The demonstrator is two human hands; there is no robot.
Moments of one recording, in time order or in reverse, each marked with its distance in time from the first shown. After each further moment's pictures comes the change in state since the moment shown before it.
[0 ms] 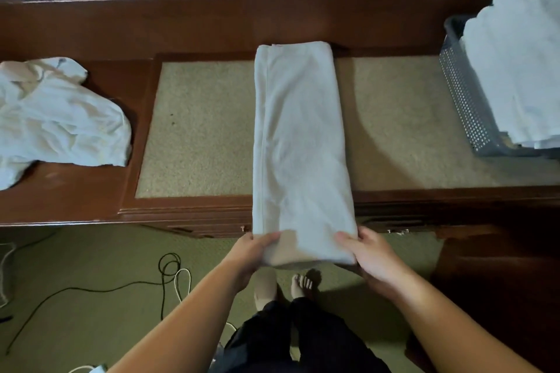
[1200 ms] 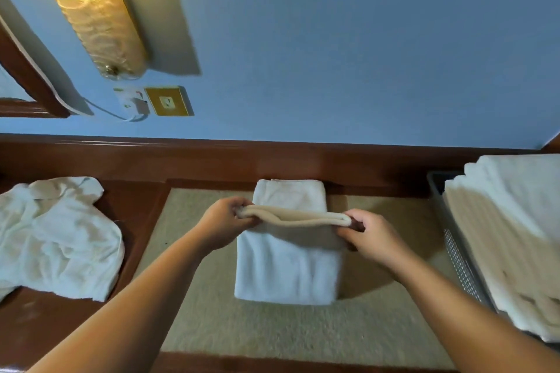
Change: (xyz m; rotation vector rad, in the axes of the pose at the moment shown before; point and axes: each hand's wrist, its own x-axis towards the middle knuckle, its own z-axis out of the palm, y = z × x) left_hand -0.007 0.371 0.019 0.760 0.239 0.789; right_hand 0.092 -0.348 -0.025 -0.731 0.041 -0.672
